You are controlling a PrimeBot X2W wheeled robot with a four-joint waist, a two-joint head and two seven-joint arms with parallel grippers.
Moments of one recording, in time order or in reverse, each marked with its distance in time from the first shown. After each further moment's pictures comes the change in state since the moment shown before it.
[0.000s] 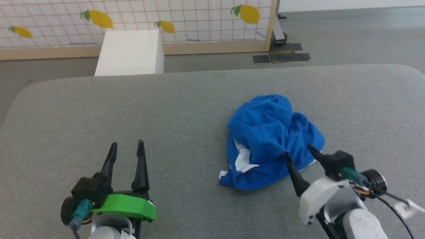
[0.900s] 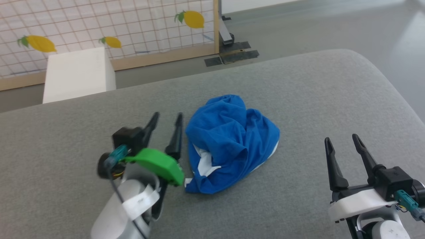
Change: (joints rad) left arm -0.343 0.052 -0.280 0.310 -0.213 0.011 0.065; right arm 0.078 0.014 -0.165 -0.084 0.006 0.000 -0.275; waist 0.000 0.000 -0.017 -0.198
